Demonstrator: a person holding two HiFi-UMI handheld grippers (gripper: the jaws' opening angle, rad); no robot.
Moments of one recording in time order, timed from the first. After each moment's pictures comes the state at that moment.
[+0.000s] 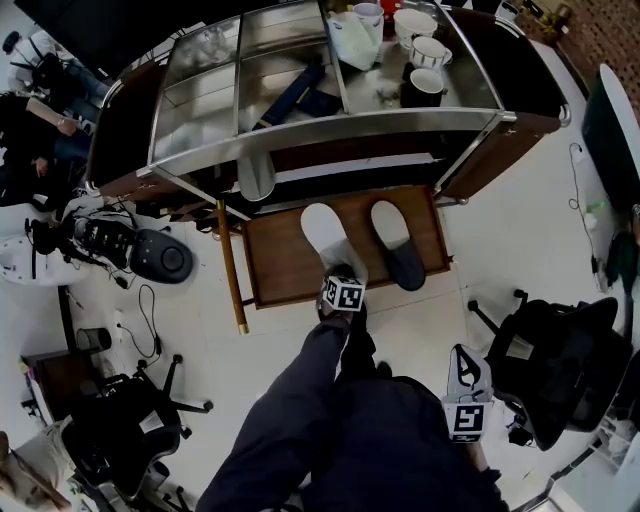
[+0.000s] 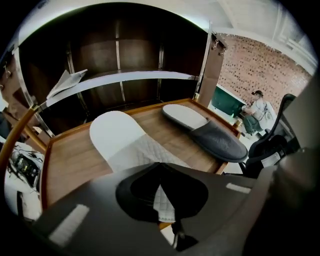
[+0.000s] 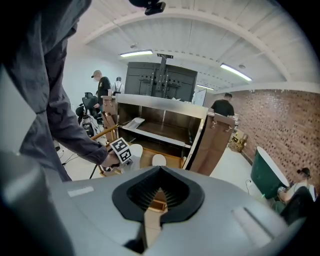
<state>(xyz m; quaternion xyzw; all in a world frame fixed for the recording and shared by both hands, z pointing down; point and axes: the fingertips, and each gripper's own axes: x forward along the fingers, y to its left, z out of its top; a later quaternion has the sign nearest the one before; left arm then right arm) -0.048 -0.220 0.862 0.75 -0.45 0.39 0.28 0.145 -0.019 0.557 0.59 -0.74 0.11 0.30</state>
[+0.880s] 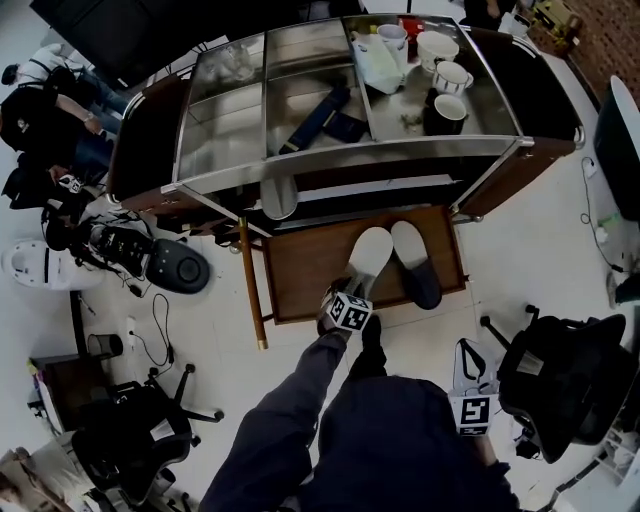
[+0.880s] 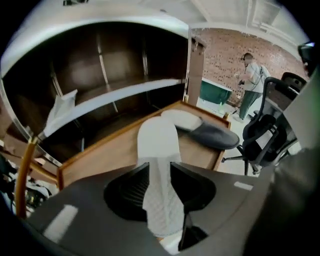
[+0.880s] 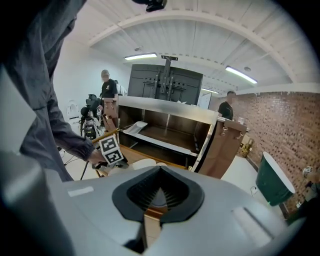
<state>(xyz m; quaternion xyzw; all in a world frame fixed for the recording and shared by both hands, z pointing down) -0.078 -0.229 0.829 0.79 -0.39 0.43 0.21 0.122 -0.077 0.560 0.57 -0.76 0.09 0.29</state>
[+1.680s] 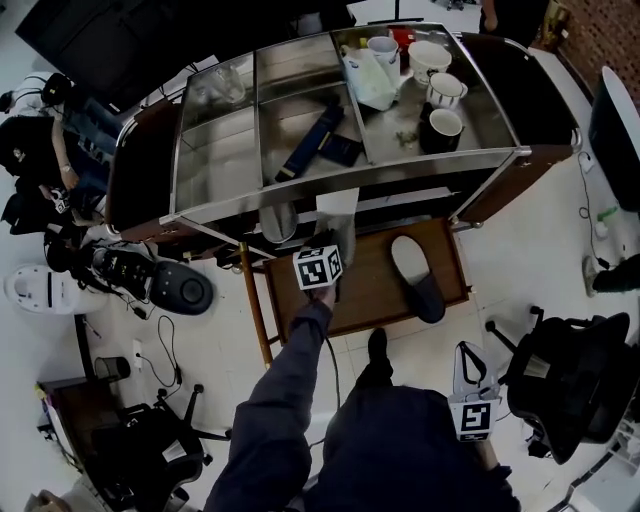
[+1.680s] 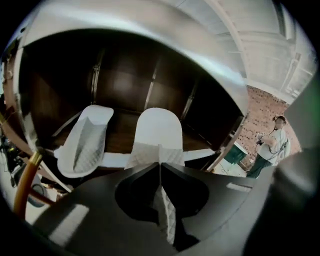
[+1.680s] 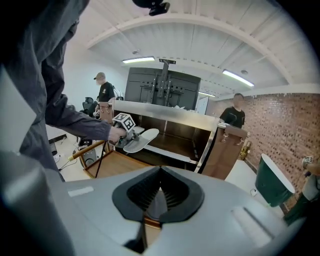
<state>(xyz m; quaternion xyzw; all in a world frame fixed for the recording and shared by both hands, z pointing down) -0.120 -0.422 0.695 0.78 -0.51 0.18 0.32 0.106 -0.108 0.546 0.59 -0.76 0.09 0.27</state>
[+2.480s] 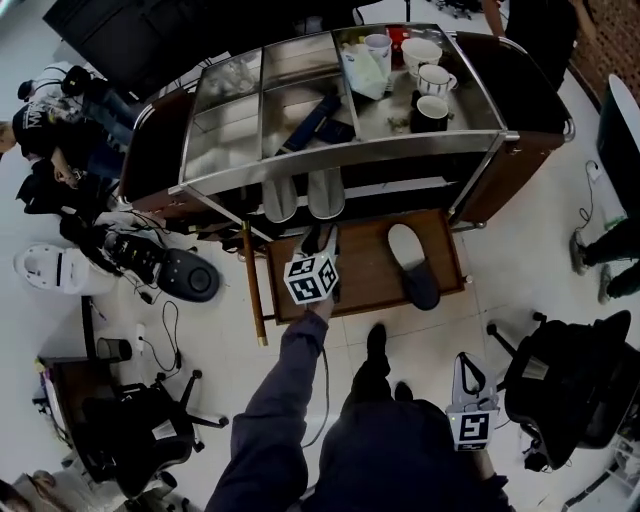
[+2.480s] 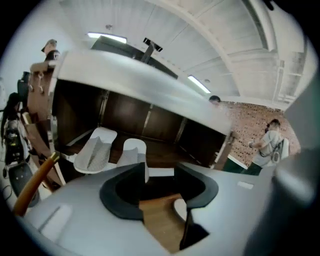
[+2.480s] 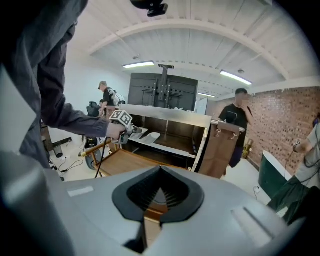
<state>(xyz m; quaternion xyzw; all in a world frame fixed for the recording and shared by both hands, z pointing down) -0.116 -0.357 0.623 0.79 -0.56 0.07 0.25 0.139 -0.031 0.548 0.58 -0.77 0.09 0.25</state>
